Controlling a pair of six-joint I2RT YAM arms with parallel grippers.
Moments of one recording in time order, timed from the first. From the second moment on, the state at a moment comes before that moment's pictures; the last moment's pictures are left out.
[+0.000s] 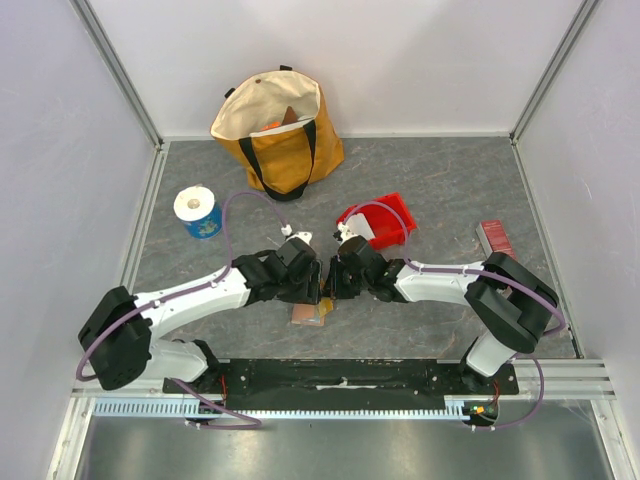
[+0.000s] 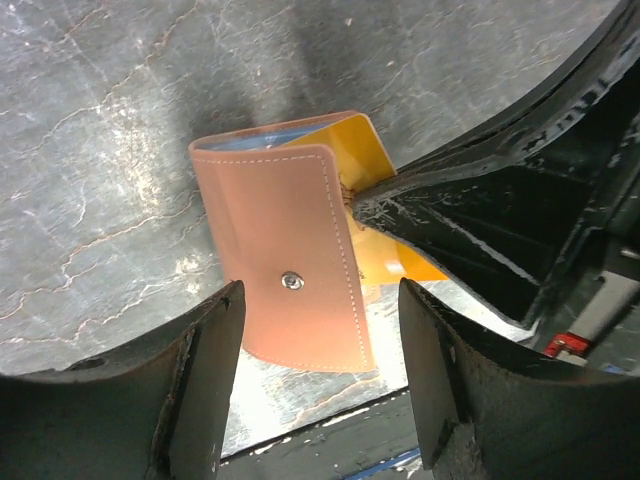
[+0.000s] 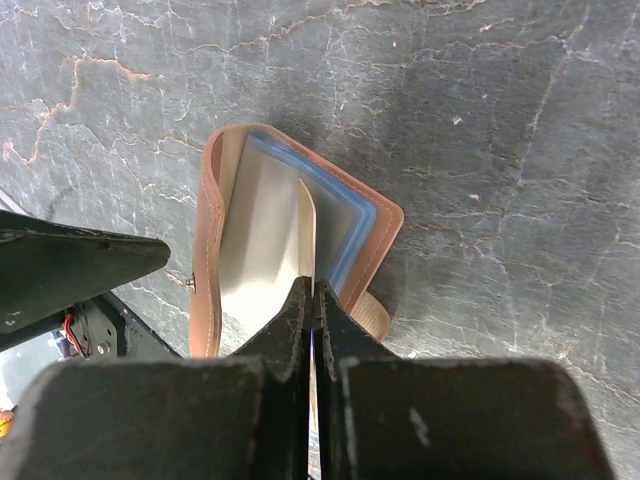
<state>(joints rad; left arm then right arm) -0.88 1.30 0.80 -0.50 -0.10 -0.68 0.90 1.63 0.78 0.08 -0.12 0.79</state>
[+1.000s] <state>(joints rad) -0.94 1.37 0.89 -0.65 -0.29 -0.69 0.89 1.63 0.78 0.08 -0.12 0.79</state>
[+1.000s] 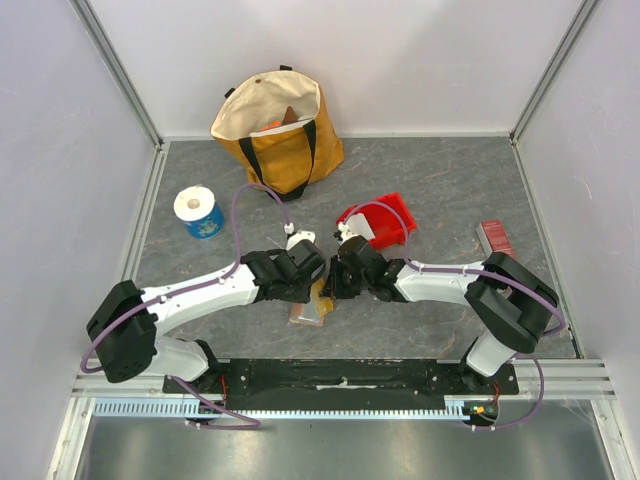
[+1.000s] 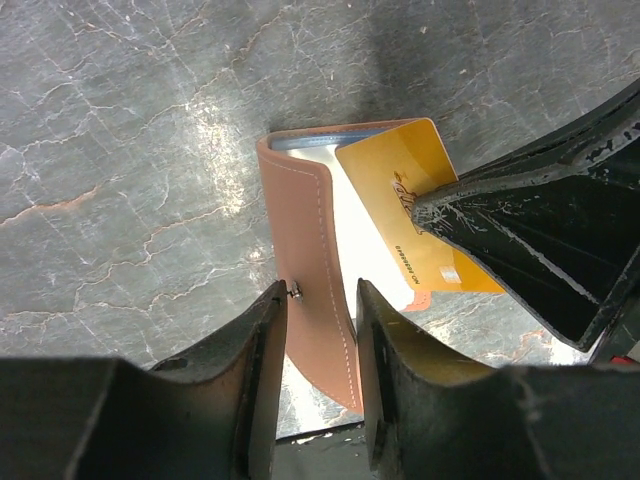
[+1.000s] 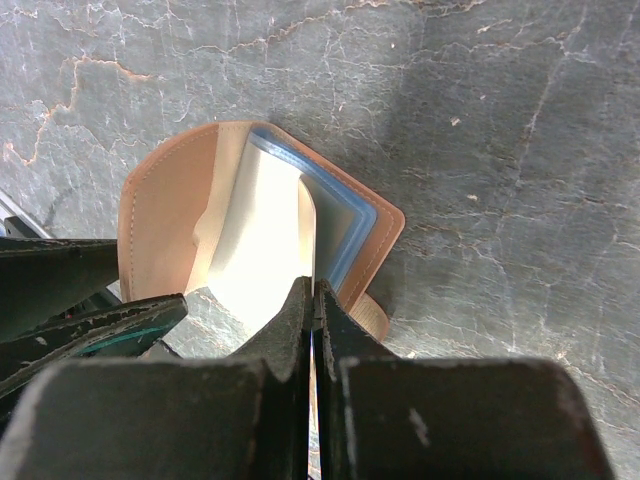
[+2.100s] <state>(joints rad) -0.89 1.27 0.79 -0.63 -0.32 -0.72 0.89 1.58 0.77 0.06 -0.11 0.78</state>
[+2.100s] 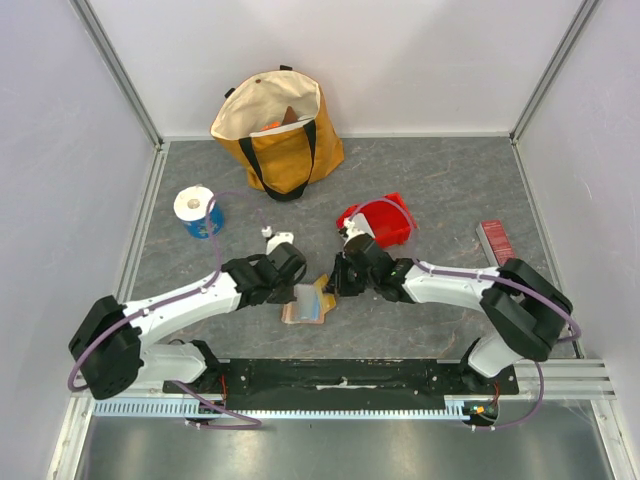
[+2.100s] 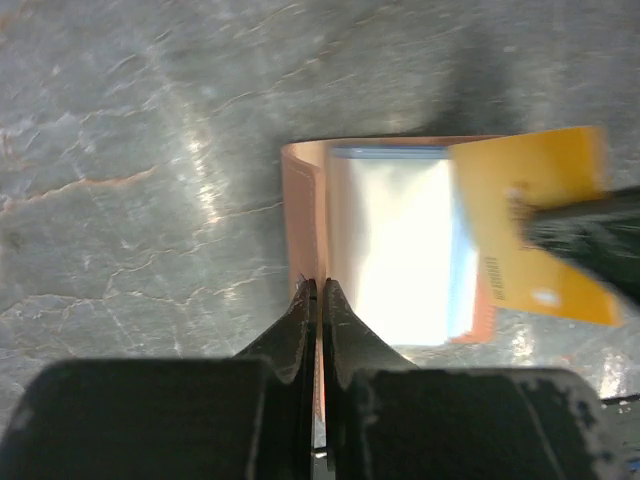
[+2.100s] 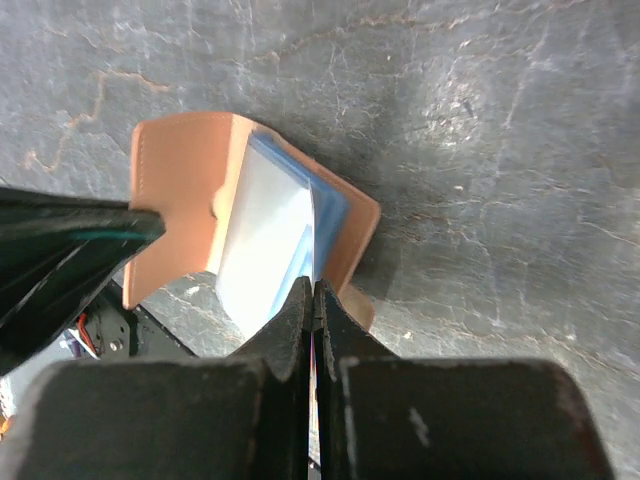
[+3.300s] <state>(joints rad) -0.76 1.21 0.49 -0.27 -0.05 -0.97 0.83 1.52 0.75 -0.01 -0.21 0.81</state>
